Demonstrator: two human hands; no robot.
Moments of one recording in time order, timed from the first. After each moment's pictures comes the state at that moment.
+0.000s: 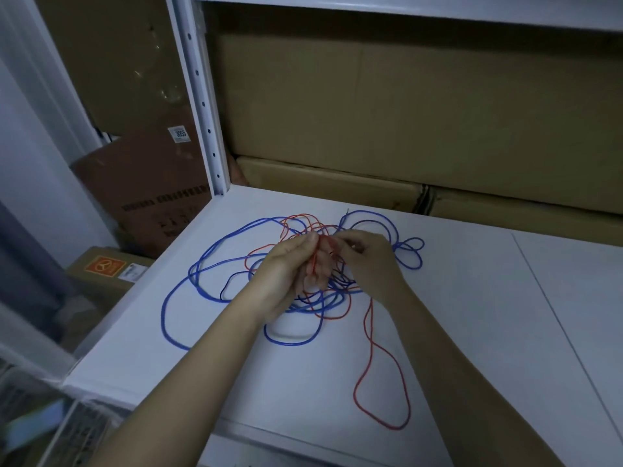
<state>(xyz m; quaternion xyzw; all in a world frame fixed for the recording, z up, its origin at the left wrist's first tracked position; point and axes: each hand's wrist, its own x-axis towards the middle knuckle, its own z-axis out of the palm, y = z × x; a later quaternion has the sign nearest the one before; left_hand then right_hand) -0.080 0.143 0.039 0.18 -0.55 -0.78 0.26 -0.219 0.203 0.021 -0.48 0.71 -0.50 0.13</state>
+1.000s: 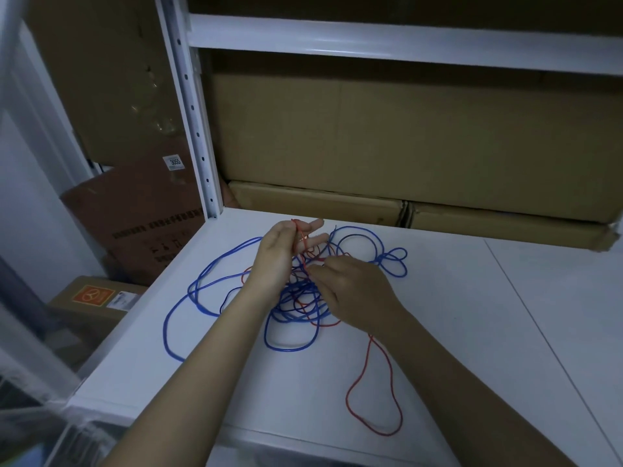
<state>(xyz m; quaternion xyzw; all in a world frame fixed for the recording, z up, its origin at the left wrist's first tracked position) -0.089 0.135 0.060 0.23 -0.60 -0.68 0.36 -0.190 0.234 0.029 -0.69 0.65 -0.23 -0.23</state>
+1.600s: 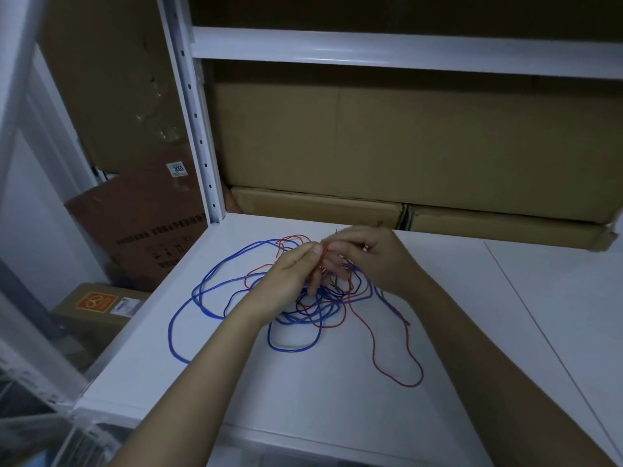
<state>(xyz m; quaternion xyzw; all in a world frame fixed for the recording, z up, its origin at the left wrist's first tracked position) -0.066 0.153 0.063 0.14 -0.77 -0.58 0.23 -0.220 0.237 0.070 -0.62 0.62 -0.48 0.08</state>
